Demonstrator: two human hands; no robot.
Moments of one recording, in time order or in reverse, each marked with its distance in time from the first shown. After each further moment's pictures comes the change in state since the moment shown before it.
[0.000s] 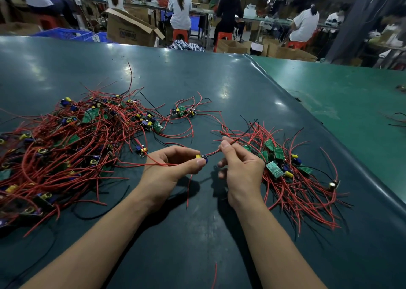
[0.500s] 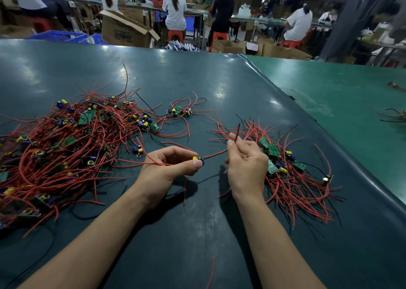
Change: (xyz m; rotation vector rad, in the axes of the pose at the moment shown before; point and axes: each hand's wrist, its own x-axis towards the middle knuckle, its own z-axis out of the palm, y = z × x) left_hand -0.003 0.004 0.000 -0.001 -0.077 -0.043; right_hand 0.007 -0.004 -0.012 -0.245 0.122 -0.238
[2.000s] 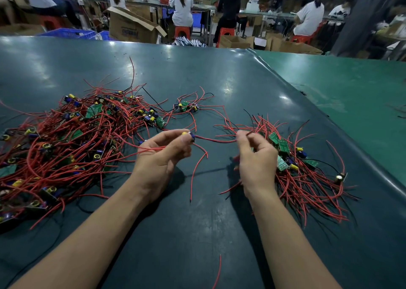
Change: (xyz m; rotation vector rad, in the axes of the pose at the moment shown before) left_hand 0.007 0.003 -0.007 -0.291 0.123 0.128; right_hand 0.007 0.000 -0.004 -0.087 -0.056 0.056
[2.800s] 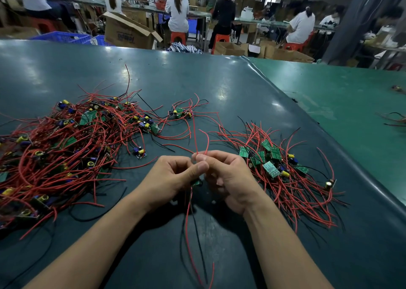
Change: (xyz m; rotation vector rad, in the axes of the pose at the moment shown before) left_hand -0.012 -0.004 0.006 0.569 -0.317 -0.065; right_hand -0.022 -0.024 0.001 0.392 -0.677 0.423
